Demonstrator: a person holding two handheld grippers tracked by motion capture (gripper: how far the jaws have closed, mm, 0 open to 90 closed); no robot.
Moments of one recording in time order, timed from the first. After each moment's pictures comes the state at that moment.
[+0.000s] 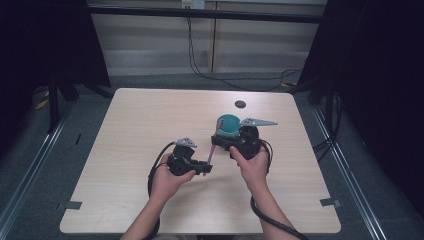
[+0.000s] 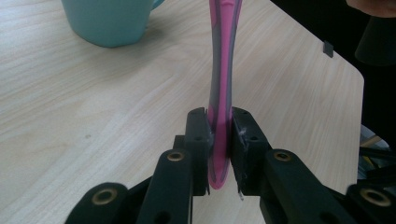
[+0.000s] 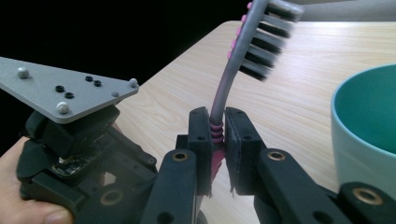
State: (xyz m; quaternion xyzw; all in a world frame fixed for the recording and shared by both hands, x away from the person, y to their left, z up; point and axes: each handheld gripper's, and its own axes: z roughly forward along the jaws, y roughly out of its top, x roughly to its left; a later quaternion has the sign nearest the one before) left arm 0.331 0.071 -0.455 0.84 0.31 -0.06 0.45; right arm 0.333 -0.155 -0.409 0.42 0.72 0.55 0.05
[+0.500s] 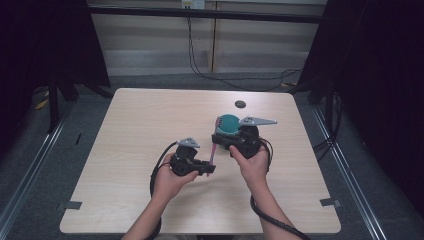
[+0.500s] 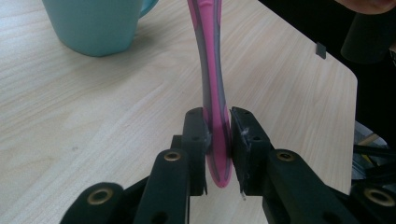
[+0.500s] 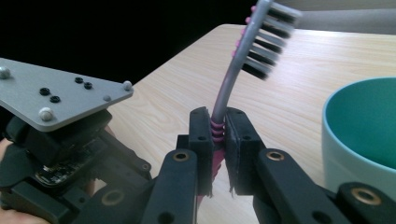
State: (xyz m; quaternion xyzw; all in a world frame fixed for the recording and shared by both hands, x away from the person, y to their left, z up) left arm 0.328 0.064 -0.451 0.84 0.30 -0.06 0.45; right arm 0.333 -0.154 -0.404 0.41 0.73 0.55 0.07
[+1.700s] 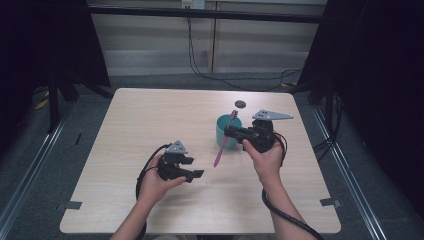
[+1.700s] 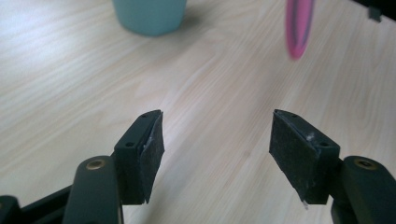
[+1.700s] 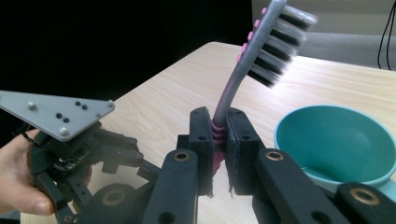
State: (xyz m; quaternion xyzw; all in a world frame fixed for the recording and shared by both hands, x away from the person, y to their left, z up) left arm 0.329 0.101 -0.472 0.86 0.28 0.02 0.43; right arm 0.333 -0.185 -0.383 0.40 0.72 0.55 0.11
